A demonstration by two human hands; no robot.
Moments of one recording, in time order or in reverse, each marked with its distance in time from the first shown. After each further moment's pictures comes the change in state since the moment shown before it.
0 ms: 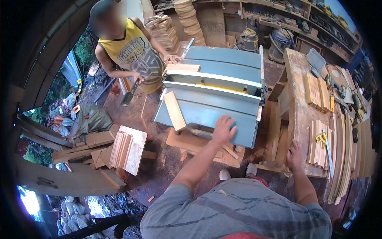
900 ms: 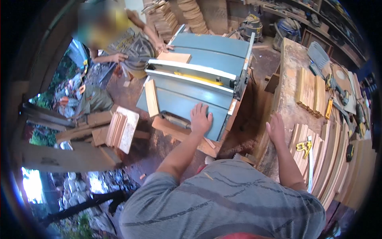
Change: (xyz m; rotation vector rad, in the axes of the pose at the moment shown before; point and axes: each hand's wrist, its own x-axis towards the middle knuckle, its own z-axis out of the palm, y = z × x) left_hand 0.031 0.052 0.058 0.464 0.011 -0.452; right_hand 0.140 0.065 0.022 0.238 -0.050 -0.039
